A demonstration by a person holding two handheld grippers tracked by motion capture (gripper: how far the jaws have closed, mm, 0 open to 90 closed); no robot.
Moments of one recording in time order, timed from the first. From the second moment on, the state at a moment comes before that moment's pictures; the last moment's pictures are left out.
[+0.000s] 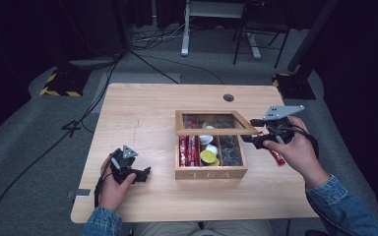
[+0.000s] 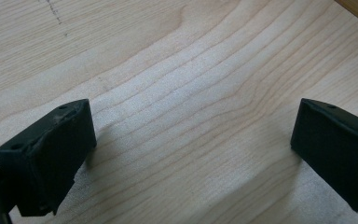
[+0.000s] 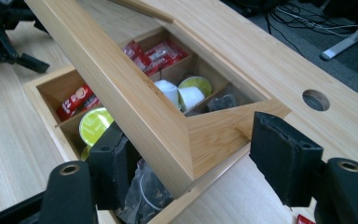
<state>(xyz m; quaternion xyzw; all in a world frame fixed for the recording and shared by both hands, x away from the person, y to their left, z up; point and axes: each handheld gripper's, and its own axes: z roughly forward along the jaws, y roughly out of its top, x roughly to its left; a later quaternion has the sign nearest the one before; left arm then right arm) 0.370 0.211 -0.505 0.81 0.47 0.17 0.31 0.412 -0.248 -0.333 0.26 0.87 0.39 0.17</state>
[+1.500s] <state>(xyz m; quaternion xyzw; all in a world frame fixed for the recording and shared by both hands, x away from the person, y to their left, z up) 0.371 0.211 -0.505 0.81 0.47 0.17 0.31 0.386 -0.243 -0.408 0.23 0.92 0.29 0.14</state>
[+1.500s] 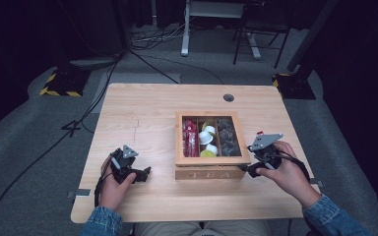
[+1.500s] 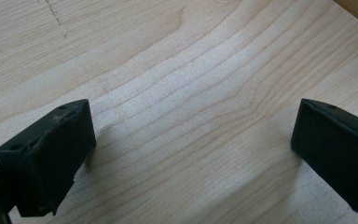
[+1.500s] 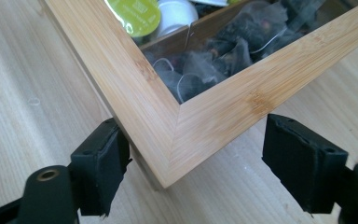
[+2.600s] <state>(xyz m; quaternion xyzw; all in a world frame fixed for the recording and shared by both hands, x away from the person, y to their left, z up) 0.371 0.211 -0.506 0.81 0.47 0.17 0.32 0.386 -0.269 -0.398 0.29 0.88 0.36 0.13</state>
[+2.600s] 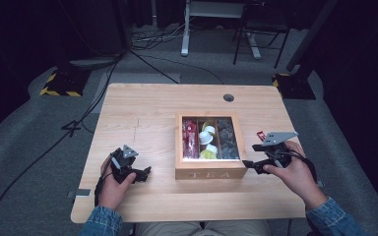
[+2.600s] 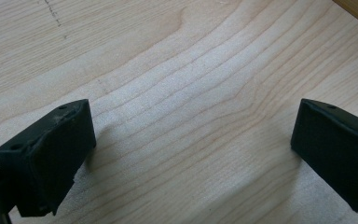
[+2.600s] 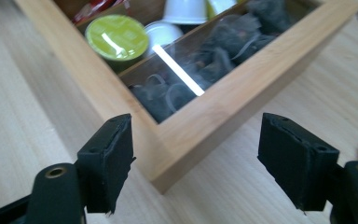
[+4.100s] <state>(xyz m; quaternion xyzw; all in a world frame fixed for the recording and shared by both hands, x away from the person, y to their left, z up) 0.372 0.213 -0.505 0.82 0.46 0.16 0.32 0.375 -0.393 -0.486 0.44 0.82 0.32 0.20</state>
